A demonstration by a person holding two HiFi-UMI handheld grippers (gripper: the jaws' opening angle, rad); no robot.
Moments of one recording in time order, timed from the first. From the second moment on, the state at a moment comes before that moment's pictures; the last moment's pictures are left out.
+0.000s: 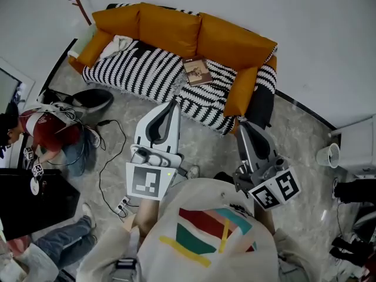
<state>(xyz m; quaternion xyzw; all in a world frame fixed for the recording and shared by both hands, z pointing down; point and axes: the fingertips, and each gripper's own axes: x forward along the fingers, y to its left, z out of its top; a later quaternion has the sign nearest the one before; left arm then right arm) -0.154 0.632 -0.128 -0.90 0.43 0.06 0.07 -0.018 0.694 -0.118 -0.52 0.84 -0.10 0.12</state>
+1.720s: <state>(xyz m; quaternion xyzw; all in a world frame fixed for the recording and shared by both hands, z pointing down) -0.010 0.290 -0.104 -0.90 0.43 0.03 0.07 0.097 0.361 -0.078 -0.51 0.86 -0.05 0.02</state>
